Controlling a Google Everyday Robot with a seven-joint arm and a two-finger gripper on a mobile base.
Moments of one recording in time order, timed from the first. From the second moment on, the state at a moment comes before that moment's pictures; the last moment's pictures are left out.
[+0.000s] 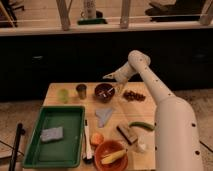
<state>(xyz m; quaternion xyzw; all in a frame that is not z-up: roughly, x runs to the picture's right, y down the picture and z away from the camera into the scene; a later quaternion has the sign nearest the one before) 0.052 -0.010 0.908 -0.18 -0.39 -0.25 0.87</state>
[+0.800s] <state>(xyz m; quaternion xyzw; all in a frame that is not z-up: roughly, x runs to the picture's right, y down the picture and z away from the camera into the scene) 0.056 -0.011 0.905 -0.18 -0.40 -0.25 0.86</state>
